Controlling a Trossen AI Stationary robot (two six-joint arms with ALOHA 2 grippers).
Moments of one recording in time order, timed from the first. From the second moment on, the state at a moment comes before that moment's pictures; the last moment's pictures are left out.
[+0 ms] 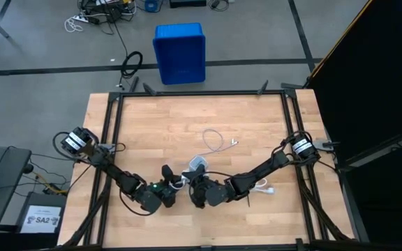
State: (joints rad) left arm -0.66 1.72 0.62 0.49 -0.95 0.46; right arm 0.44 2.09 1.28 0.44 0.86 -0.91
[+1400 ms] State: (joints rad) left arm -0.48 1.31 0.24 0.95 -0.40 0.23; right arm 0.23 1.89 1.28 0.27 -0.30 -0.16
